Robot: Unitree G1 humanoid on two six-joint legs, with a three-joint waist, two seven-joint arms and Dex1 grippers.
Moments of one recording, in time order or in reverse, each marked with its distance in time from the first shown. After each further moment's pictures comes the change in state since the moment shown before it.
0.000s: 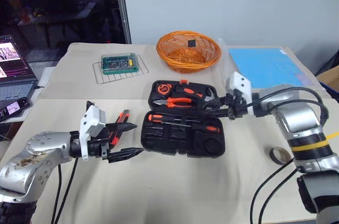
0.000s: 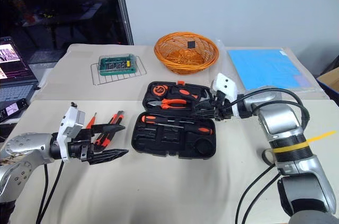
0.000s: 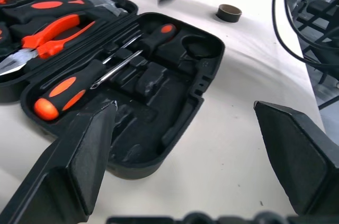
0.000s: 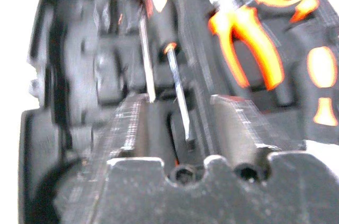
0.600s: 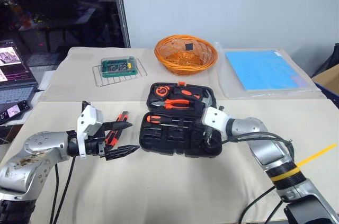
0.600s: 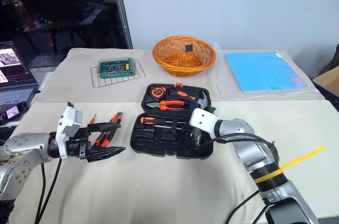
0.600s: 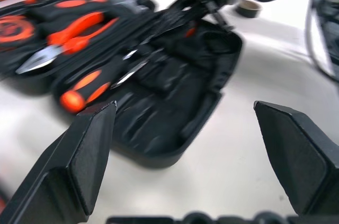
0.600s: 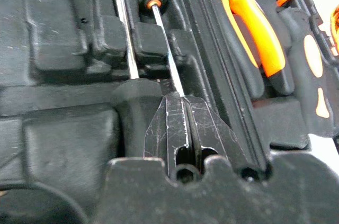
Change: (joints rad) left arm 0.026 -0.013 0.043 0.073 0.042 -0.040 0.068; right arm 0.203 0.117 0.148 0.021 -0.334 -0.397 -0.330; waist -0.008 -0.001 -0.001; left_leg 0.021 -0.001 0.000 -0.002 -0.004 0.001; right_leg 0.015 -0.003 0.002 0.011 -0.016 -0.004
